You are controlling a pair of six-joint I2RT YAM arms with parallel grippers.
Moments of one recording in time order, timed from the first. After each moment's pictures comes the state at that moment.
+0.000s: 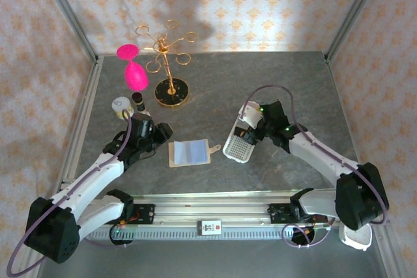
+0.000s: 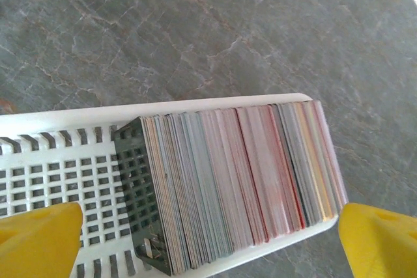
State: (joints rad) left arm -0.34 0.98 0.56 -0.32 0.08 -0.99; right arm 0.44 1.26 0.74 -0.29 -0.04 -0.64
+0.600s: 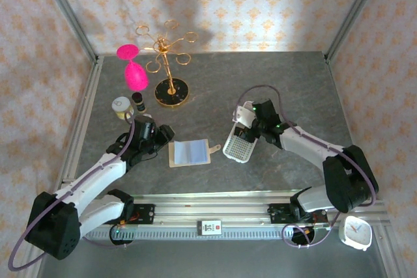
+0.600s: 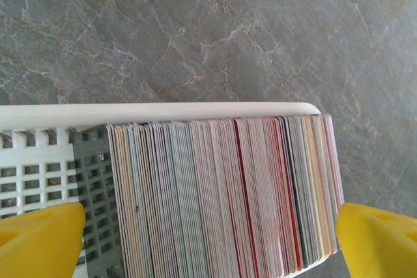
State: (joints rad) left arm -0.35 1.02 0.52 -0.27 0.08 -1.02; right arm 0.47 1.39 0.75 -0.17 0.04 -0.75
